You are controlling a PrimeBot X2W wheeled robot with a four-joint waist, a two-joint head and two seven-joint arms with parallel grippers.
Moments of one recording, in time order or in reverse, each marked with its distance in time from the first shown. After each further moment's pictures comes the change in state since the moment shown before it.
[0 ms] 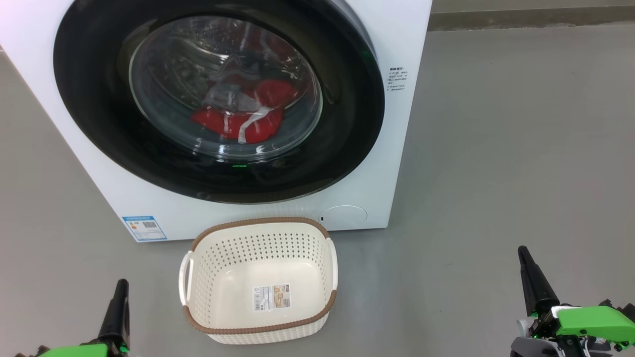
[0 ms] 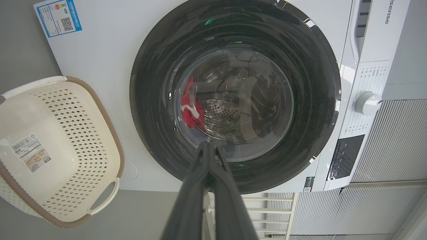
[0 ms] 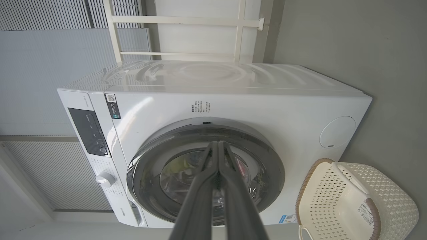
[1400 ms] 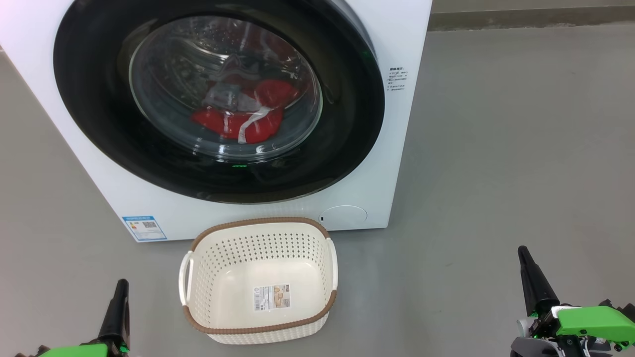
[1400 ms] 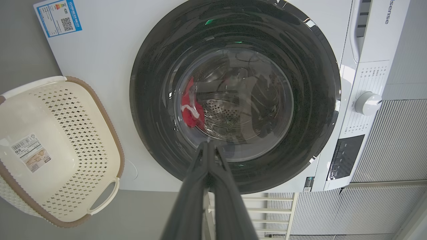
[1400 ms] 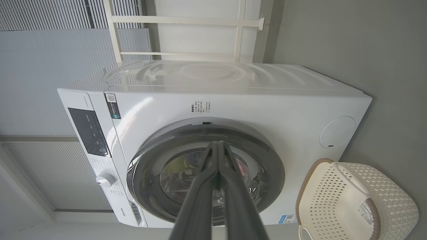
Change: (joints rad) left arm 0.000 0.000 0.000 0.000 0.000 0.000 0.000; right arm 0.000 0.000 0.000 0.000 0.000 0.000 0.000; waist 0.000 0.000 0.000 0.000
